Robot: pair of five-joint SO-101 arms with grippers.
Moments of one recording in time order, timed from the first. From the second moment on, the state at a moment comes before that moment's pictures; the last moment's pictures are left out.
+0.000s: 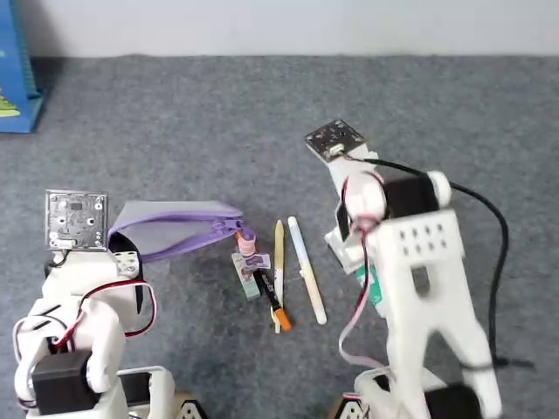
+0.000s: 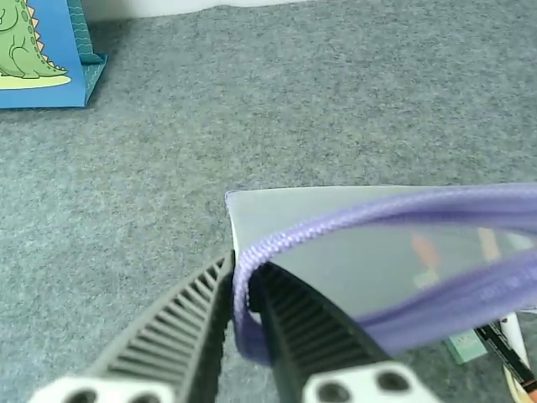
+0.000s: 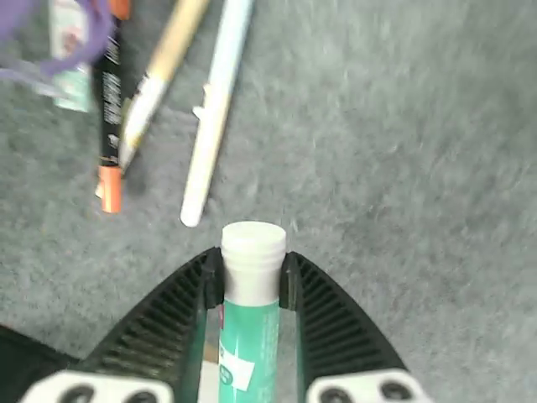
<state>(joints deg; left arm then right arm) -11.7 -75.5 44.6 82.3 -2.9 -15.2 -25.6 10.9 99.9 18.2</state>
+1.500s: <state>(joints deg) -11.7 -75.5 44.6 82.3 -2.9 -50.5 -78.4 65.4 5.0 -8.8</state>
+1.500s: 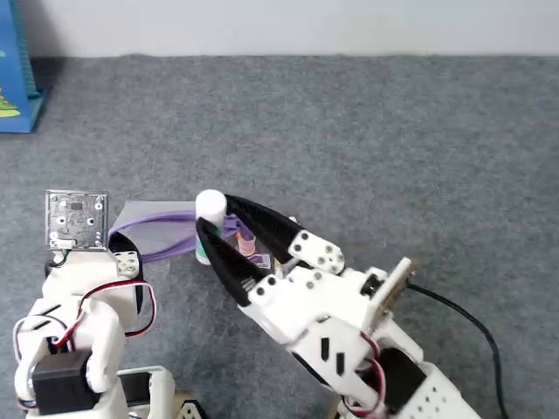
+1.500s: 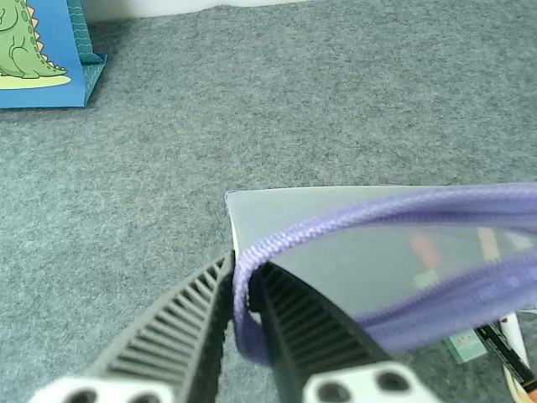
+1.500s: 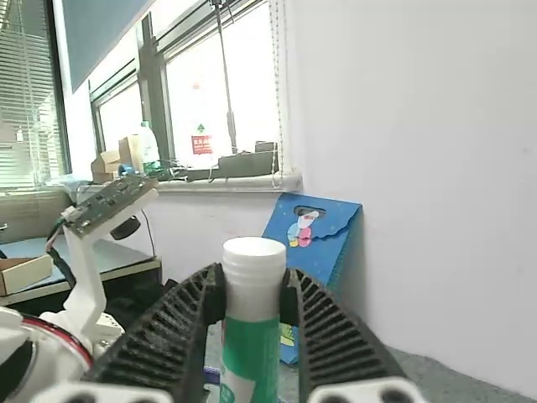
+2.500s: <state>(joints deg) -11.7 -75.5 44.6 82.3 -2.8 -50.8 -48.2 68.3 -23.8 -8.7</state>
